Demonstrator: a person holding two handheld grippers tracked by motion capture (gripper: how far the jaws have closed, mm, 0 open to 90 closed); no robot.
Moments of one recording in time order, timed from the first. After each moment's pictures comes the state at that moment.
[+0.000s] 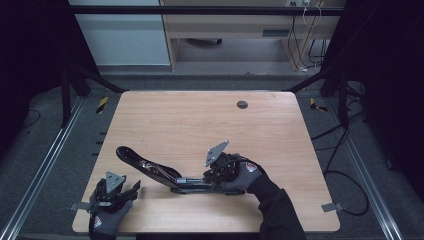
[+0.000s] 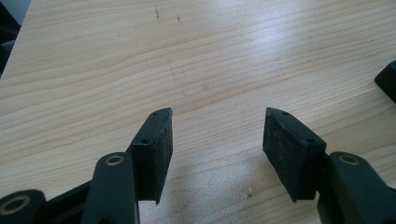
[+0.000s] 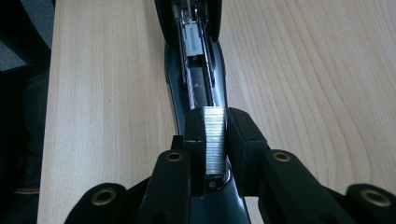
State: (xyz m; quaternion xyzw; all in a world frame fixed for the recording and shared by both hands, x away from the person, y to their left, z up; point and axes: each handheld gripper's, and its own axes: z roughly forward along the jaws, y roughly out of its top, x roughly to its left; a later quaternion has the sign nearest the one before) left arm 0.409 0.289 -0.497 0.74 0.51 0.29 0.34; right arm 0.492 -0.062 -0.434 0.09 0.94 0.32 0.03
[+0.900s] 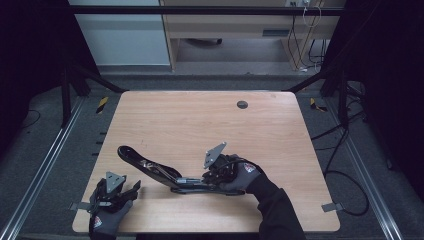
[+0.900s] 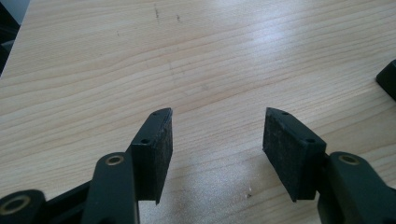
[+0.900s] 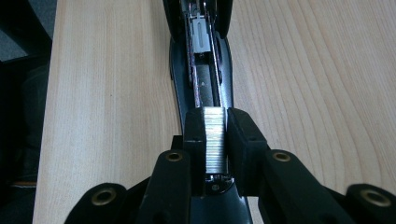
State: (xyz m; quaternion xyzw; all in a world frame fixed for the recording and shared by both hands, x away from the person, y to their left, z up) left arm 0.409 0.289 -0.497 0.74 0.51 0.29 0.34; right arm 0.492 -0.058 -0.438 0.08 0.95 0.32 0.03
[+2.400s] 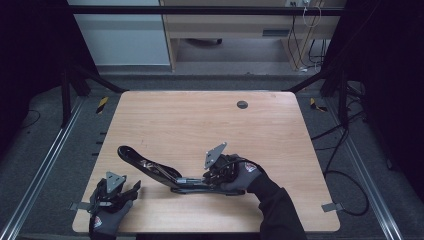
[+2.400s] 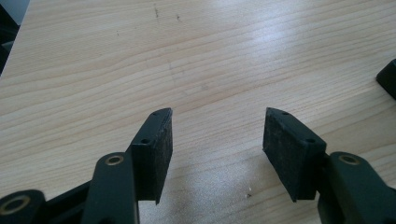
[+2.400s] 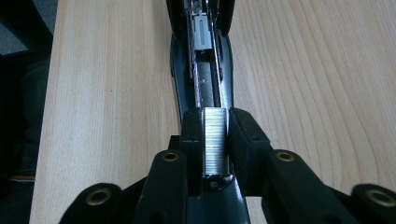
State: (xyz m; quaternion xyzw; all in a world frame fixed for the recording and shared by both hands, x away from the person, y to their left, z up) left arm 0.409 0.288 -0.497 0.74 0.50 0.29 0.34; right arm 0.492 -0.060 -0.438 0.07 0.95 0.32 0.03
